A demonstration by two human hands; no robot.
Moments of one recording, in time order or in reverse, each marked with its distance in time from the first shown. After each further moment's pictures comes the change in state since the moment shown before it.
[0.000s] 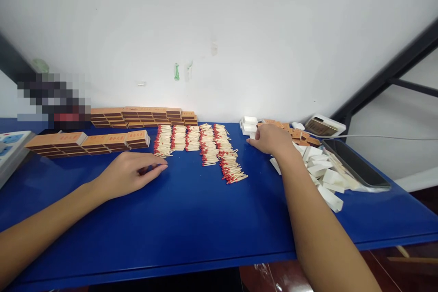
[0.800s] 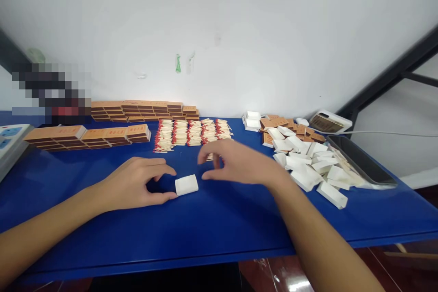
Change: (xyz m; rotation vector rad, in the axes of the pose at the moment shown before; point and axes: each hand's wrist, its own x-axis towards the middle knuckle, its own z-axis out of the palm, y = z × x) left_hand 0.004 0.036 -0.005 -0.093 -0.349 -0.147; right_hand -0.087 -0.082 -0.039 0.639 -0.287 -0.802
